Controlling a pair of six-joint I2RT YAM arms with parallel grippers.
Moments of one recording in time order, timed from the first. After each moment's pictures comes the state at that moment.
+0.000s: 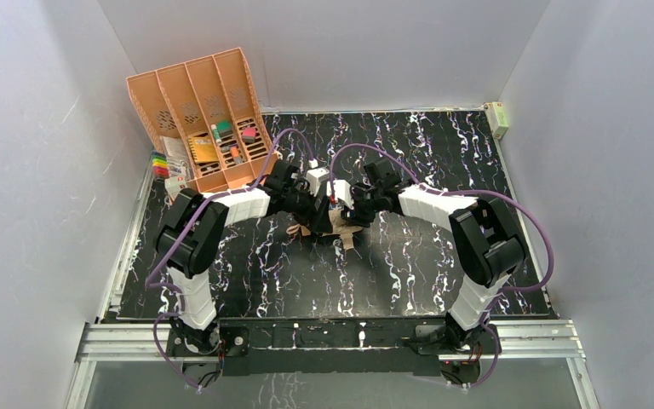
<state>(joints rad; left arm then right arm) -0.50 1.88 1.07 -0.11 0.68 0.03 0.56 1.75 1.05 -0.25 -0.54 -0.91</state>
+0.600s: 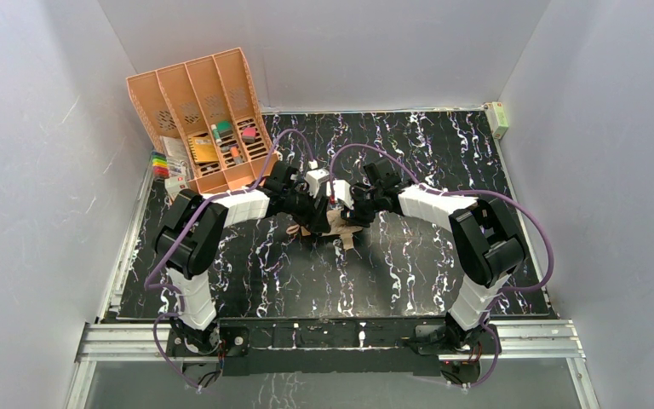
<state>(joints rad) -0.51 1.87 1.05 -0.09 0.65 0.05 0.56 1.75 1.05 -0.25 -0.54 -0.91</state>
